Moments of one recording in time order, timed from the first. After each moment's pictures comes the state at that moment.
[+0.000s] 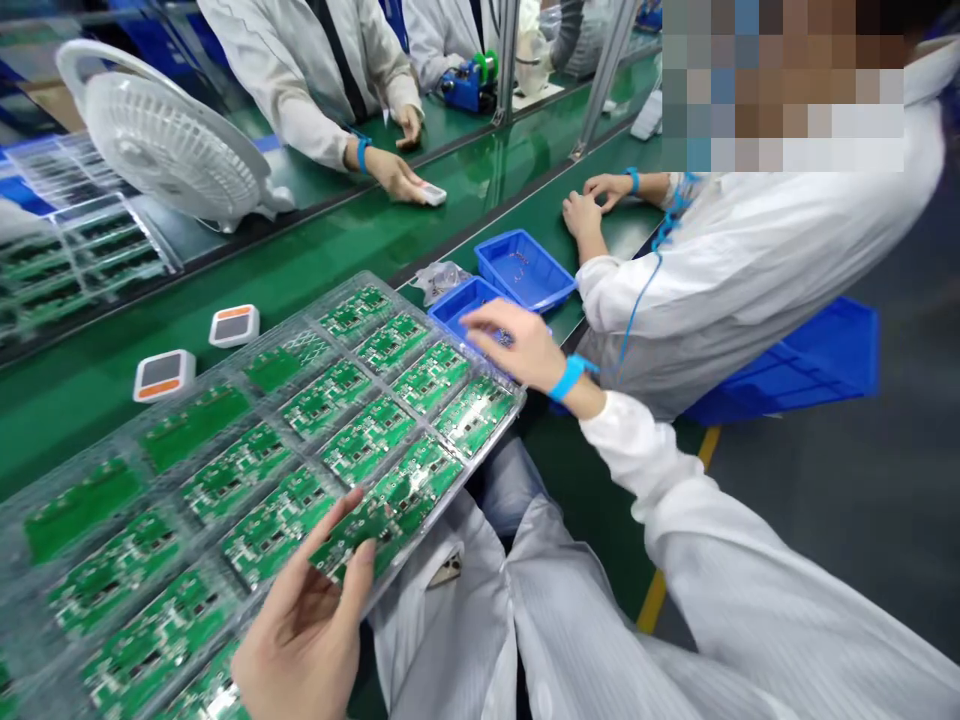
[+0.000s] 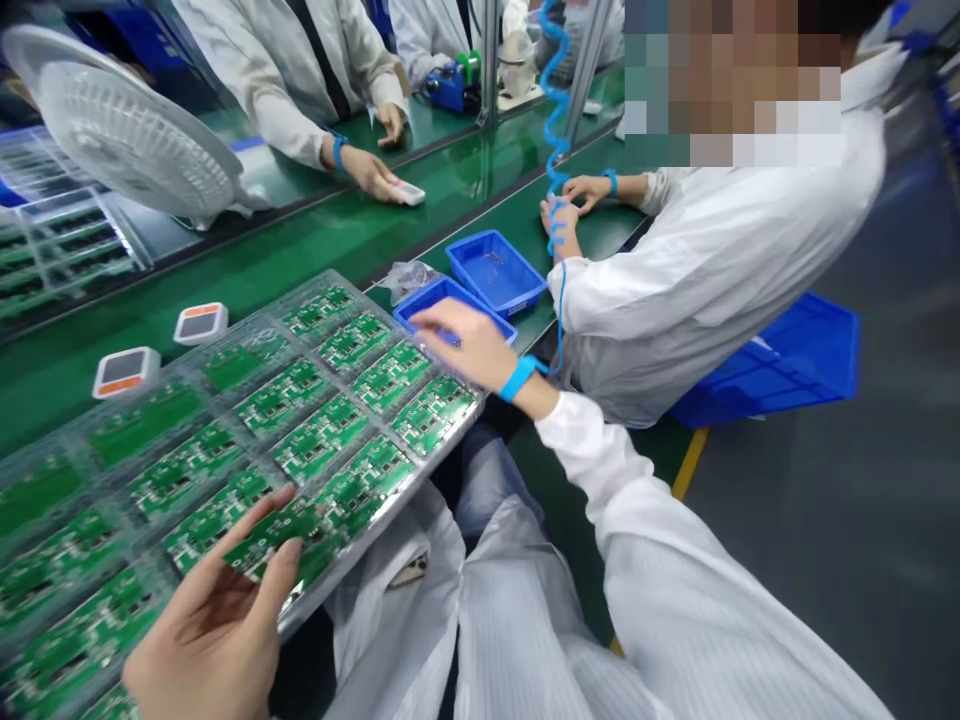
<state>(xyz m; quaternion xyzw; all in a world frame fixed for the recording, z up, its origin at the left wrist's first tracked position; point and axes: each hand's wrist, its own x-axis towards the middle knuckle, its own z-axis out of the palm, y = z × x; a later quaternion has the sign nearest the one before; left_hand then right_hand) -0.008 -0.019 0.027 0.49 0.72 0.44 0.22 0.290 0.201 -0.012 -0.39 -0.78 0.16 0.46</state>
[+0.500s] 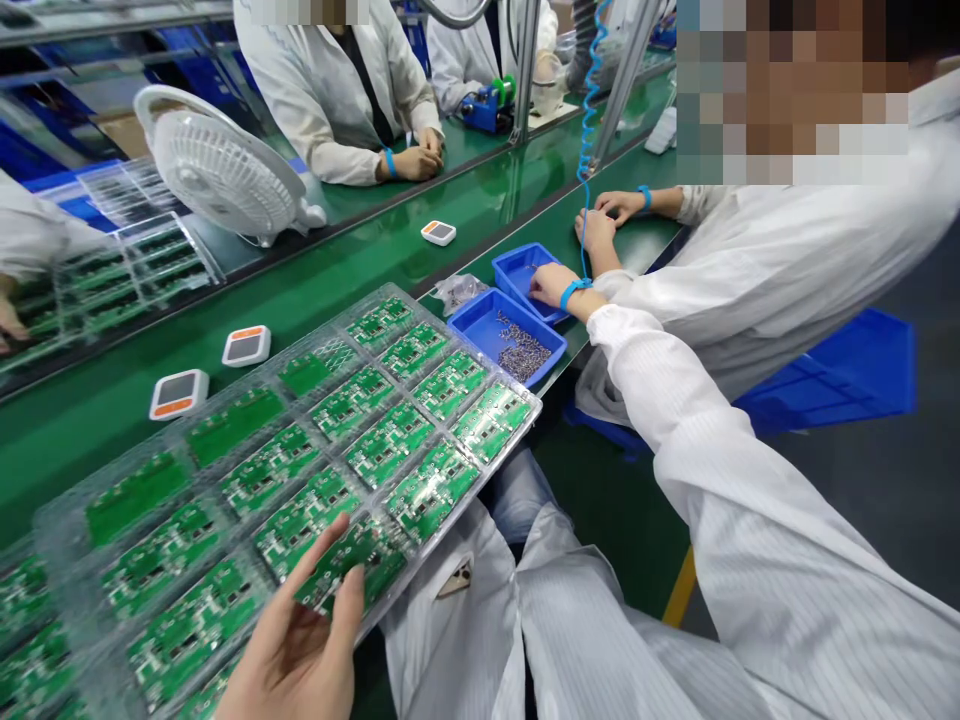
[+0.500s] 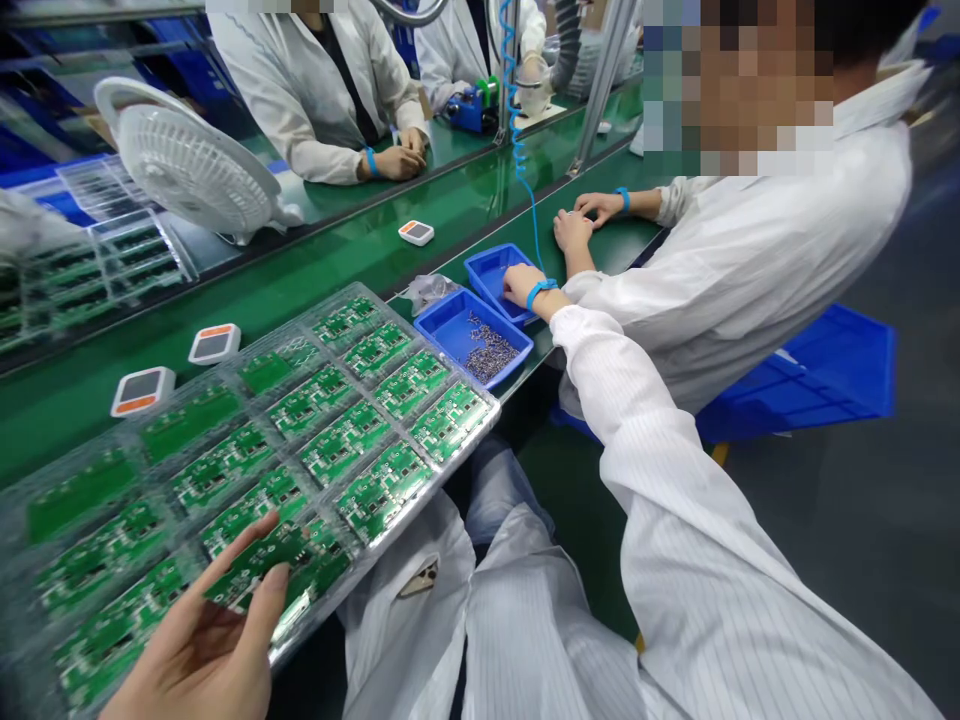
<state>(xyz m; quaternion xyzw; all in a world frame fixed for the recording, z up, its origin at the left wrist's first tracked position) -0.019 -0.032 0.033 0.45 0.76 0.45 0.13 0.394 0.370 -0.034 -0.66 -0.75 0.08 0.01</state>
